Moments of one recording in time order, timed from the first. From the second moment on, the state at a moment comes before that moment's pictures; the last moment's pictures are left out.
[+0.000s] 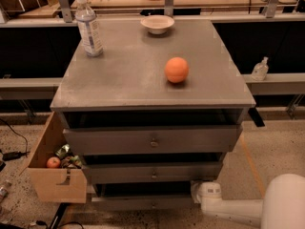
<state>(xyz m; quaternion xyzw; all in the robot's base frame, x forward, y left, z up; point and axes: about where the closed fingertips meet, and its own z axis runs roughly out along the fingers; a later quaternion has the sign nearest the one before) 0.591 -0.218 0.202 -0.72 0.64 -0.19 0.22</state>
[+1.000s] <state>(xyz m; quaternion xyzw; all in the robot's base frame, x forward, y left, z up) 0.590 -0.218 0.207 -0.72 0.64 -0.19 0.22</state>
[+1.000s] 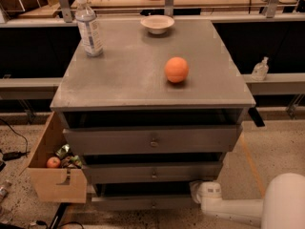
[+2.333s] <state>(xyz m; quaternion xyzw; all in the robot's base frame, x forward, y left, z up) 0.555 -0.227 0.194 -0.78 0.60 -0.18 0.09</state>
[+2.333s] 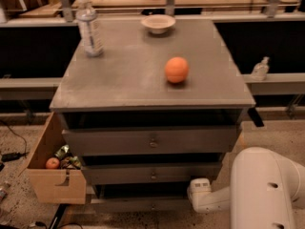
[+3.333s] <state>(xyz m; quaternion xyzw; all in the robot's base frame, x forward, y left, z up) 0.555 -0.227 0.194 -0.78 0.60 -0.18 0.09</state>
